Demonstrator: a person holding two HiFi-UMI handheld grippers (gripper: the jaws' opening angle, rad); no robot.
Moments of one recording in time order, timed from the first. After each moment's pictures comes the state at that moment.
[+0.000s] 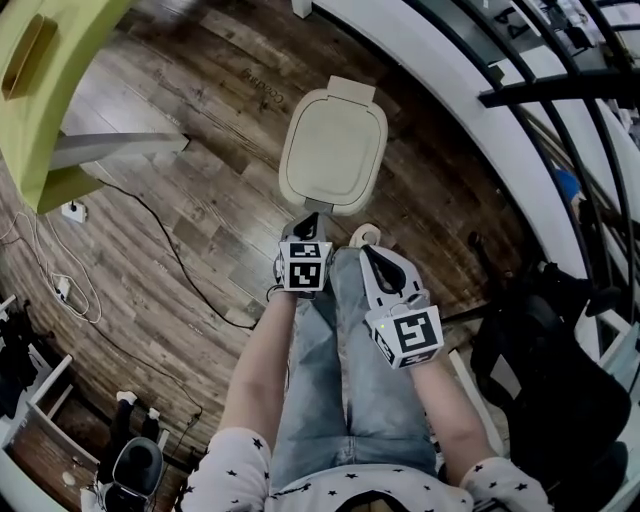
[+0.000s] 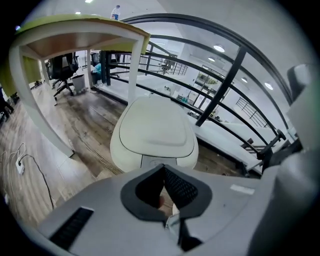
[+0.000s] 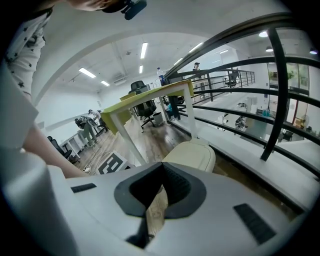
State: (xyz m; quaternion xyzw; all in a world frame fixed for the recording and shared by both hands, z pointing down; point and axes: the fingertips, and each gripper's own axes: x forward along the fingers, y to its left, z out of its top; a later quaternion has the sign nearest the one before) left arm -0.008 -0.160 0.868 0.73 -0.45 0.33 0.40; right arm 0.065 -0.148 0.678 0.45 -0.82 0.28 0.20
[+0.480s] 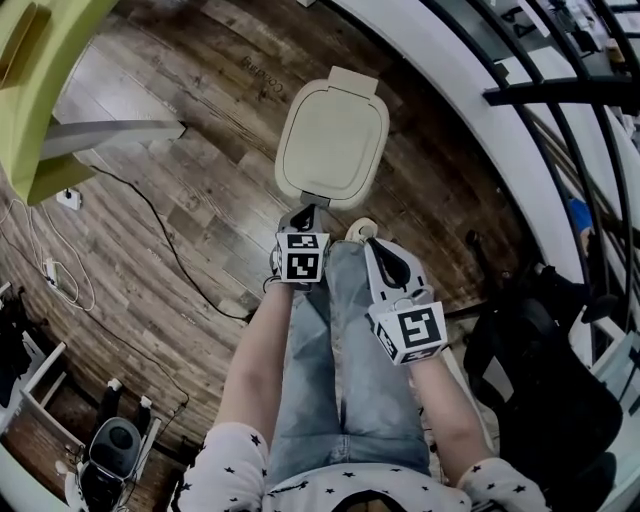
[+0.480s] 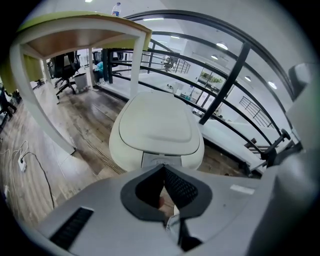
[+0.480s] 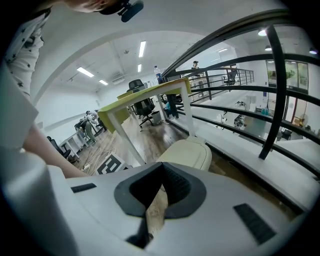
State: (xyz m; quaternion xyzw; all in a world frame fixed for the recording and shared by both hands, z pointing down) left arm -0.007 -0.164 0.887 0.72 -0.46 0.33 0.40; right arm 0.080 -0.156 0.690 0.45 -0.82 0.28 0.21
